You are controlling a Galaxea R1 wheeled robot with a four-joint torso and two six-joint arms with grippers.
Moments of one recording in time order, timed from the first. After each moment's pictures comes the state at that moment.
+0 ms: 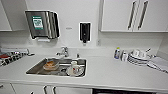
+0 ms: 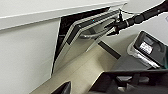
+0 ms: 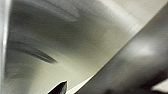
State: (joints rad) left arm 0.59 1.62 -0.62 0.13 0.46 -0.03; right arm -0.99 2.06 -1.54 -0.06 0.04 0.93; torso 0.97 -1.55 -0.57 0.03
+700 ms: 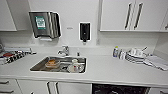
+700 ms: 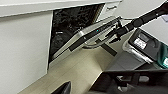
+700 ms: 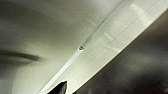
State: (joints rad) left arm 0.59 1.62 -0.62 0.13 0.46 -0.03; right arm -1.05 2.12 -1.59 -0.03 -0.10 0.95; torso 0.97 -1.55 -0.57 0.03
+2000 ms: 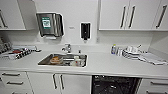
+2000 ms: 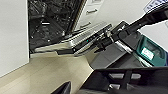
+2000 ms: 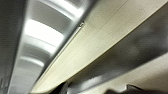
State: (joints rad) left arm 0.66 1.69 -0.64 0.13 0.46 -0.03; right arm -1.16 2.39 -1.79 -0.08 0.00 0.88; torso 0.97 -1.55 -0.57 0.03
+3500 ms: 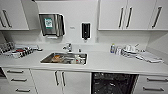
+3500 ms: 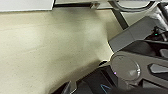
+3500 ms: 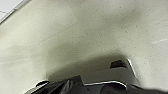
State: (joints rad) left arm 1.05 1.98 -1.24 0.13 0.33 -0.03; right arm -1.33 2.52 -2.10 -0.18 -0.10 0.61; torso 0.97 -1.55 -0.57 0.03
